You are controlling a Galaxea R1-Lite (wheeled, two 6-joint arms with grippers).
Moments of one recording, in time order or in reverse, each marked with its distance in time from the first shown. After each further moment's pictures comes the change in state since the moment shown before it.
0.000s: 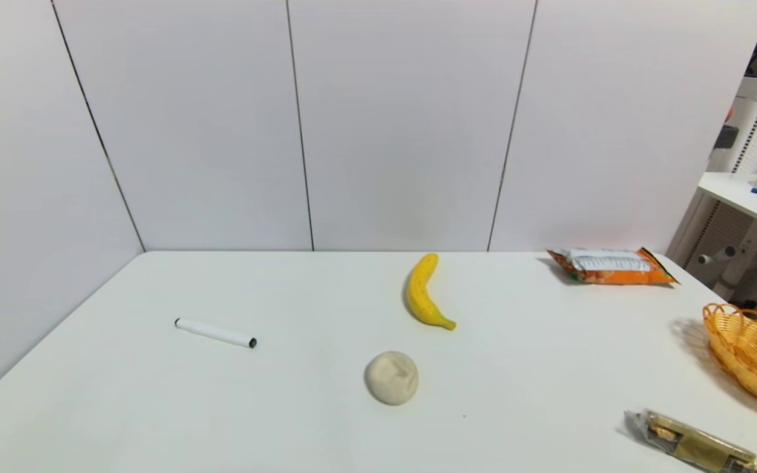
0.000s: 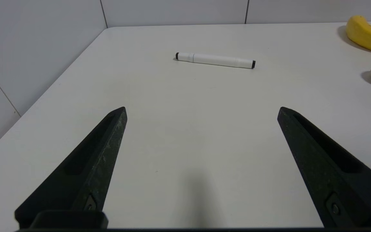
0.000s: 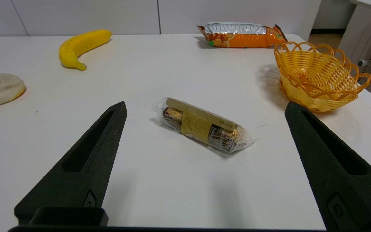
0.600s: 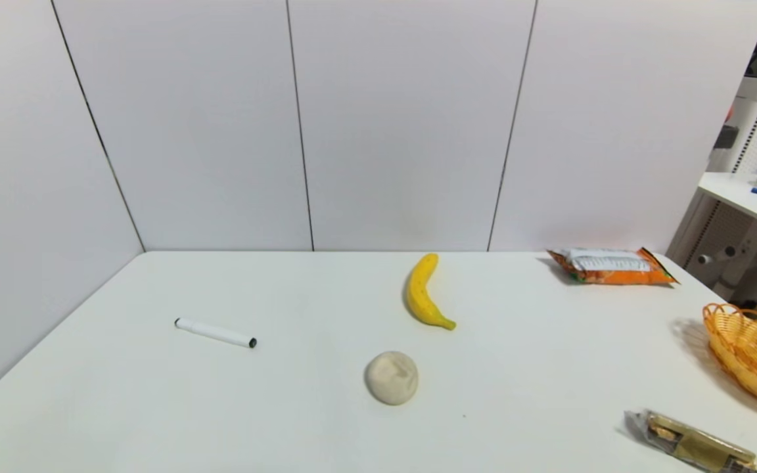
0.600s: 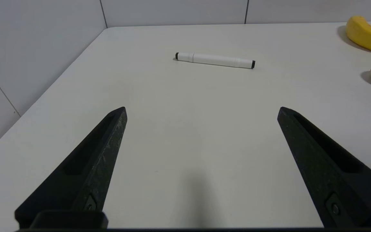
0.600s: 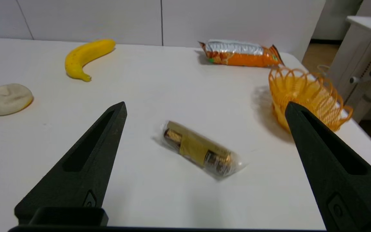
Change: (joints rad) left arm 0.000 0.000 0.000 0.000 0.000 0.000; right arm 0.023 0.196 -0.190 0.007 0.007 -0.077
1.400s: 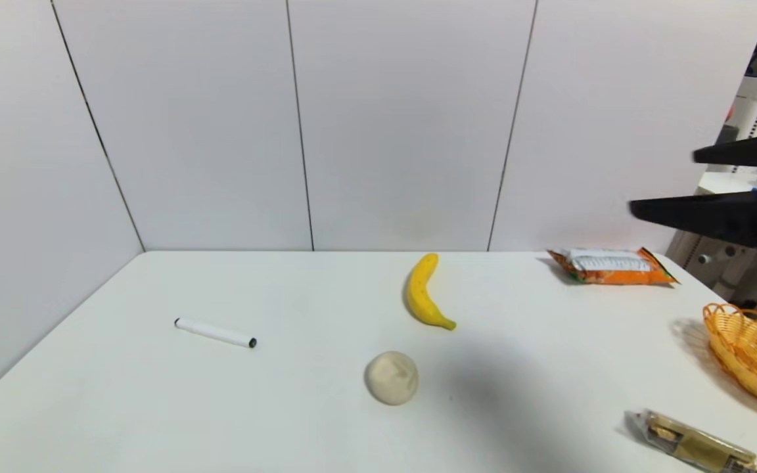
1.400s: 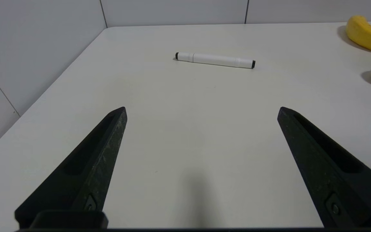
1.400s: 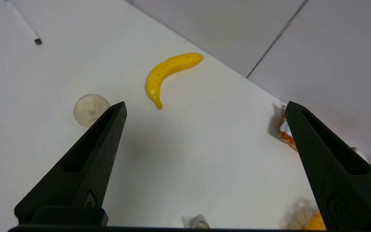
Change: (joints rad) left arm 0.000 0.000 0.000 0.000 0.000 0.000; right arm 0.398 1.122 -1.159 0.429 0.039 -0.178
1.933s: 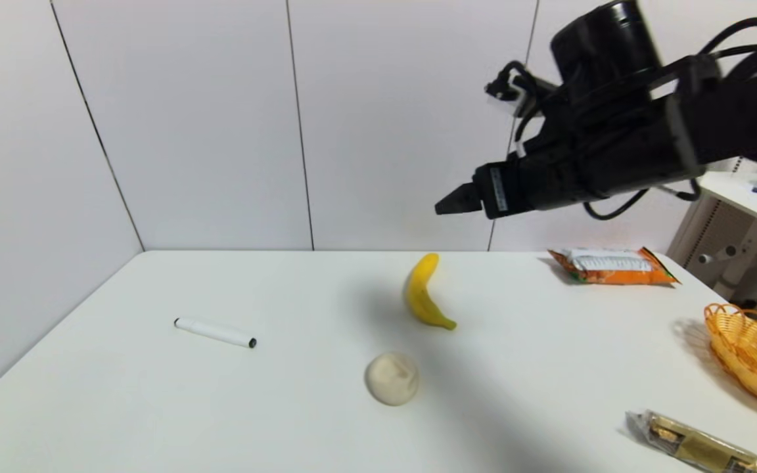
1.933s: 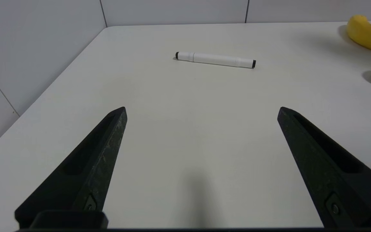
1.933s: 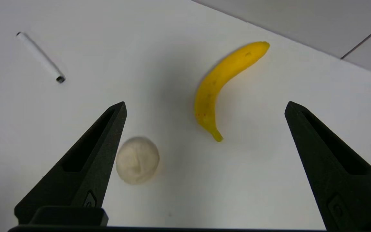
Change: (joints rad) left arm 0.000 0.000 0.000 0.000 0.000 0.000; right arm 0.123 0.551 -0.400 0.050 -0.062 0.374
